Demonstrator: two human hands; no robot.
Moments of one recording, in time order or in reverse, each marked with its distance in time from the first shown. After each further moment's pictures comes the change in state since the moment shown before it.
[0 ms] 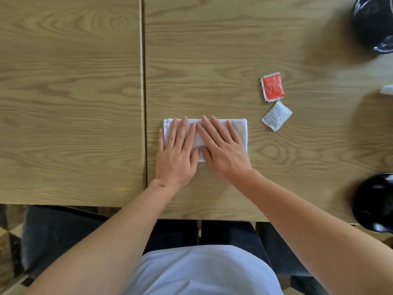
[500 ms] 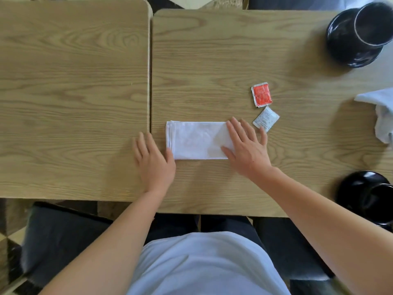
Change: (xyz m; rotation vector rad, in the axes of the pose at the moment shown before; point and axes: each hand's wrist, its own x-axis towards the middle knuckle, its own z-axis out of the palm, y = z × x) left_hand -0.026 -0.007 -0.046 -0.237 0.005 -0.646; right_hand -0.024 0.035 -0.050 -0.115 -0.229 0.267
